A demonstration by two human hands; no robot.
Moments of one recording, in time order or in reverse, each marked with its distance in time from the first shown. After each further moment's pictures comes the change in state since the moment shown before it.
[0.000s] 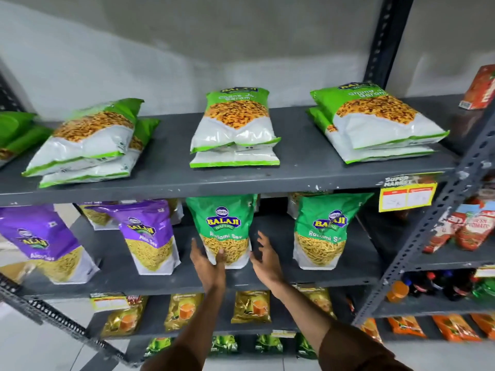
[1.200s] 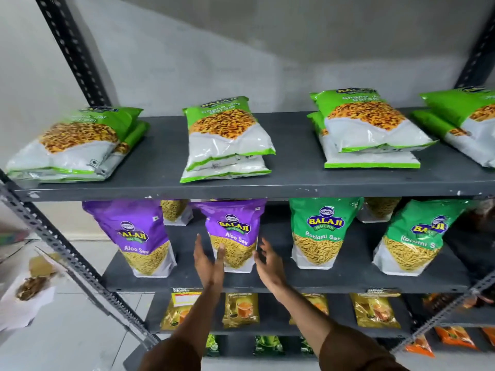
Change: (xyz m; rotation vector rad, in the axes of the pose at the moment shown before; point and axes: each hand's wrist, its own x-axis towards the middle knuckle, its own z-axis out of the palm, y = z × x) left_hand 0.146 -0.051 -0.197 0.006 0.018 -0.059; right_hand -0.003 -0.095 0.219 0.025 0.030 0.005
